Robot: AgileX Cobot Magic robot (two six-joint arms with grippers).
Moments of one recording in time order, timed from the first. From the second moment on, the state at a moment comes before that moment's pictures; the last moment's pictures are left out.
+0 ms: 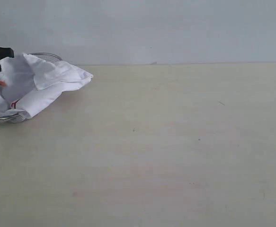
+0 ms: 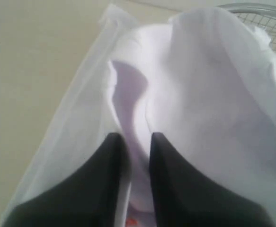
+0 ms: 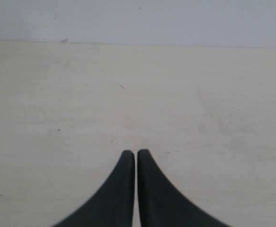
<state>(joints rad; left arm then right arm) 0.20 2.24 -1.76 -0.07 0.52 0.00 -0.08 0.03 0.00 -0.03 0.33 0.00</state>
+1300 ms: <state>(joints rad) 0.20 2.13 -1.76 -0.18 0.59 0.15 -0.08 0.03 0.00 -0.03 0.33 0.00</state>
